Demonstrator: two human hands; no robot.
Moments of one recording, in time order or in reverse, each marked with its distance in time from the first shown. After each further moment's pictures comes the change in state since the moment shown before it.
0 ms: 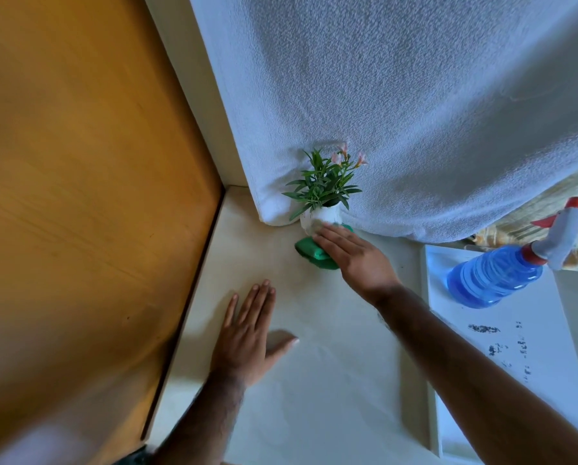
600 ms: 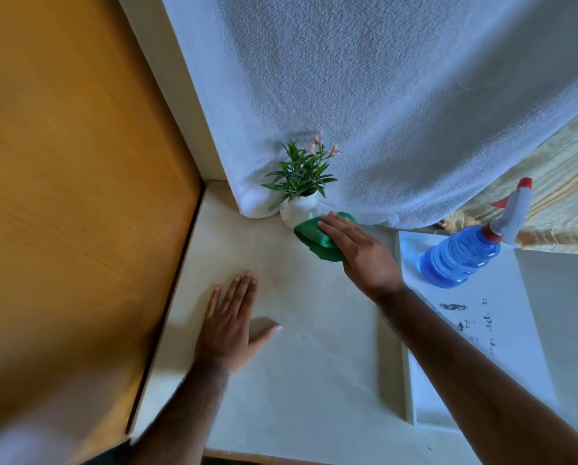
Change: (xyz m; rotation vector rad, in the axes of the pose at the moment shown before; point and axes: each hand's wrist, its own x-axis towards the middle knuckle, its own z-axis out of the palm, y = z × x) left_hand -0.001 -0.005 0.004 -0.024 0.002 -0.006; right_hand -0.033 0.000 -0.031 0.040 0.046 0.167
